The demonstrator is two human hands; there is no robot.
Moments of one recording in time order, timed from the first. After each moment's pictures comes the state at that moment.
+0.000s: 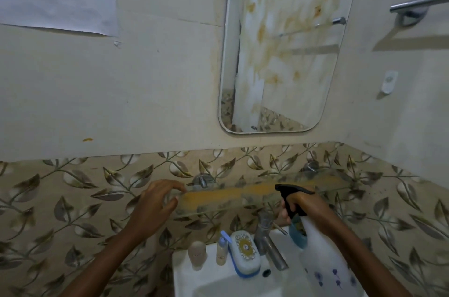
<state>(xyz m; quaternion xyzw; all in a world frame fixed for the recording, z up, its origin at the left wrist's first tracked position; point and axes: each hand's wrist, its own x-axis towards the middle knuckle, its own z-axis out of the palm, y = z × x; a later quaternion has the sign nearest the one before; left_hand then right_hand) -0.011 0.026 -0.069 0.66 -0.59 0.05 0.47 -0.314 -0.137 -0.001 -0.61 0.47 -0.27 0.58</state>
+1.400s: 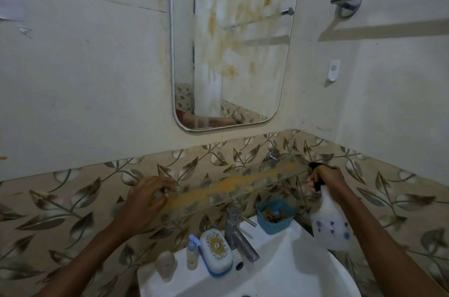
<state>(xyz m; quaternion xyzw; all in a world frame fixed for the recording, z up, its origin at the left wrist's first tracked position) -0.025 -0.043 -0.060 0.58 -0.68 0.01 0.45 -0.412 -0.231 0.005 -0.45 0.61 -0.45 0.47</state>
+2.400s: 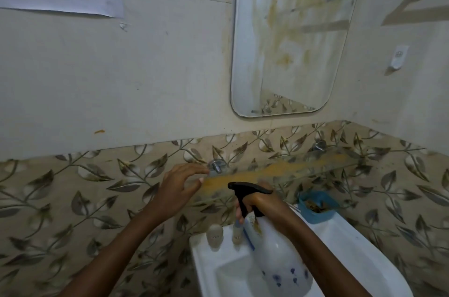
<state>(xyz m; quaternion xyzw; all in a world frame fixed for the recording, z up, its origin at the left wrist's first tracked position) -0.007 0.025 -0.048 0.61 -0.65 -0.02 0.46 -0.213 -0.053 -0.030 -0.67 0.38 -0.17 0.61</state>
